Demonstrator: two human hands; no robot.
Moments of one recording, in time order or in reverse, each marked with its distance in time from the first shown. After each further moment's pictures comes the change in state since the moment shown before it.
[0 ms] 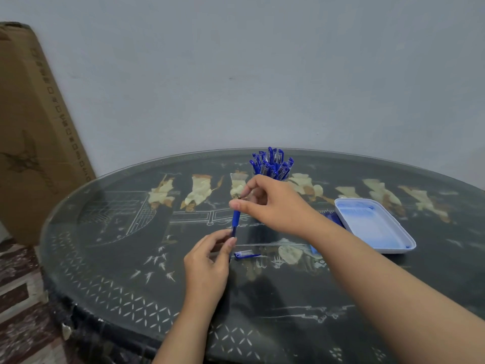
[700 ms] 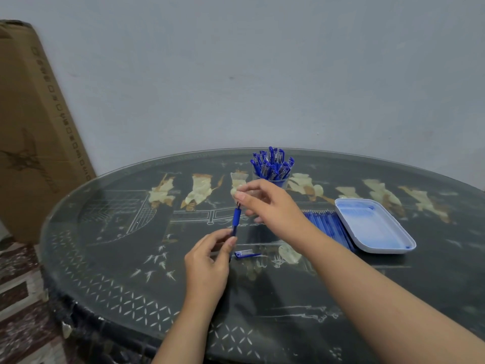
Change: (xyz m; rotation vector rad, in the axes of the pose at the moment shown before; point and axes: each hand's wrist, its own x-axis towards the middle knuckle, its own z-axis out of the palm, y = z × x) left_hand 0.000 -0.001 0.000 -0.003 -0.001 -0.012; right_hand -0.006 0.007 0.018 0.273 0.069 0.091
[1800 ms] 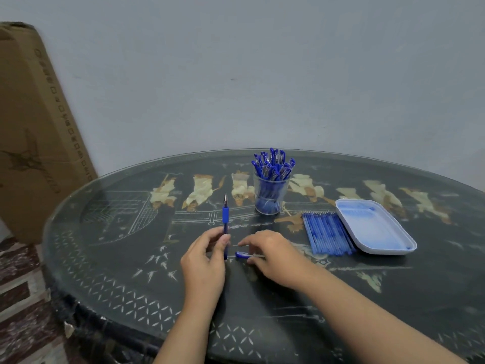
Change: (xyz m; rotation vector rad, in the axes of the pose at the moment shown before) left_hand 0.003 -0.005 -0.002 0.039 0.083 -0.065; right_hand -0.020 0.073 0.020 -0.715 -0.240 -0.154
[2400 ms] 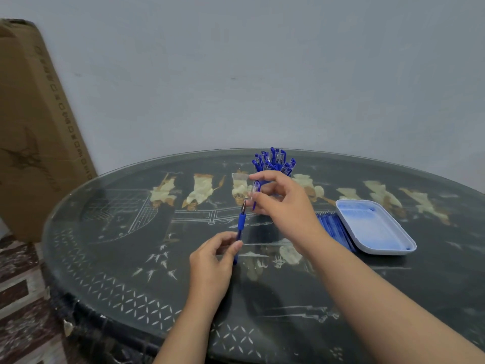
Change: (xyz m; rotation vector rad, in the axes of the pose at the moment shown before) left_hand -0.002 0.003 0.004 0.040 -0.144 -0.010; right_hand 0.009 -0.043 -0.071 0.956 0.436 0.148
